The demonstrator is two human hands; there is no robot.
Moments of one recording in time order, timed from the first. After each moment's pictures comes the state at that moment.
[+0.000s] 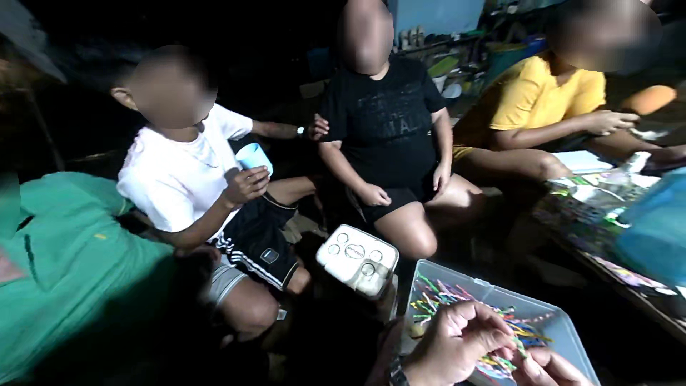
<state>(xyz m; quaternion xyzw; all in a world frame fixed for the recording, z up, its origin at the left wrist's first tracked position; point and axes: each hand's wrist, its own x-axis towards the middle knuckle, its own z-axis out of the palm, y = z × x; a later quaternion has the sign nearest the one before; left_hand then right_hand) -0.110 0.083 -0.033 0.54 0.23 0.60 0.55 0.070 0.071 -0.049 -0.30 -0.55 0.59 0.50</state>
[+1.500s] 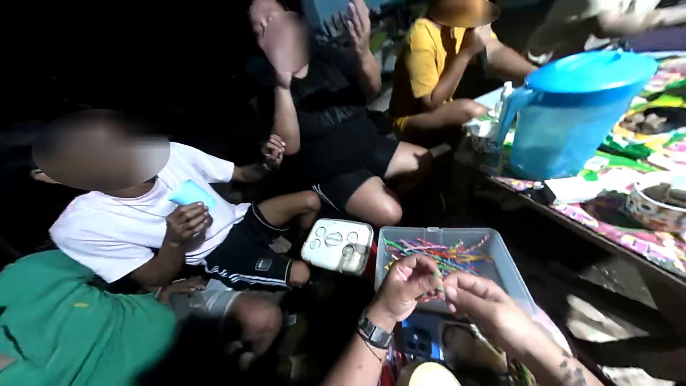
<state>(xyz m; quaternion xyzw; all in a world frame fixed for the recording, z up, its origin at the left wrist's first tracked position) -0.099 0.082 -0.038 0.52 0.20 0.52 0.64 0.088 0.071 -0.048 -0.25 -0.53 0.67 0.45</state>
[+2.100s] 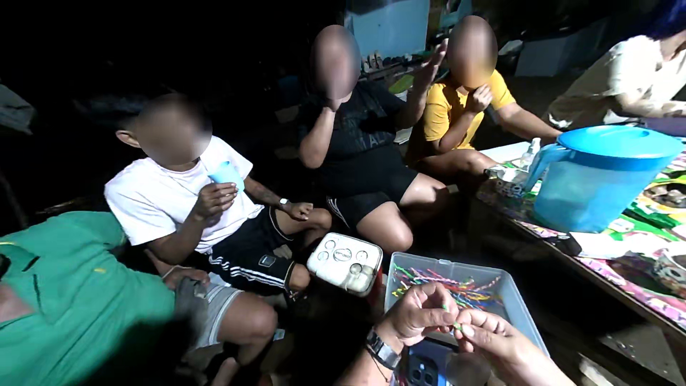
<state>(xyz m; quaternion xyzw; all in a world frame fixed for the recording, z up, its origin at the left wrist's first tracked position) -0.119 0.080 -0.048 0.51 0.10 0.48 0.71 0.081 0.076 -0.058 -0.14 -0.51 0.76 0.37</state>
